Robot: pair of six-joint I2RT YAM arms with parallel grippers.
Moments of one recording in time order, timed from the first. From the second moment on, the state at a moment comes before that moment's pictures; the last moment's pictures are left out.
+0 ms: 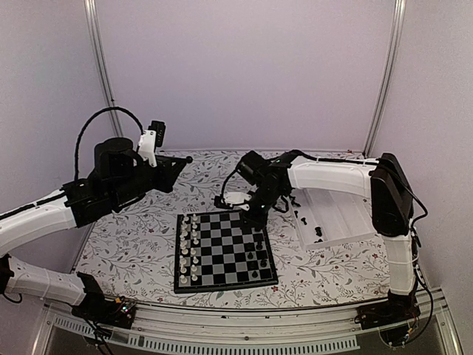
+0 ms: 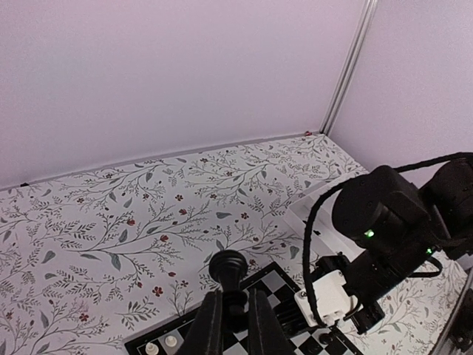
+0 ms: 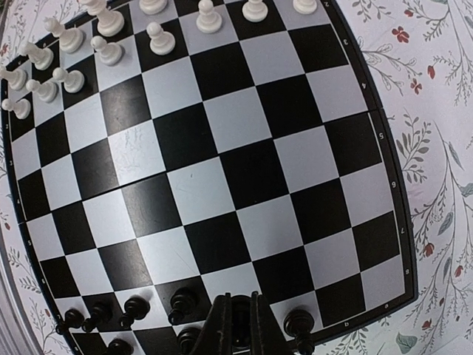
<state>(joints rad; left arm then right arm) -0.78 1.08 0.87 -0.03 -0.22 -0.26 0.90 2.13 1.76 -0.82 -0.23 -0.49</state>
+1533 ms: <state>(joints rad) -0.74 1.19 0.97 -0.17 -0.10 -0.26 0.87 2.11 1.74 -0.87 -0.26 -0.48</state>
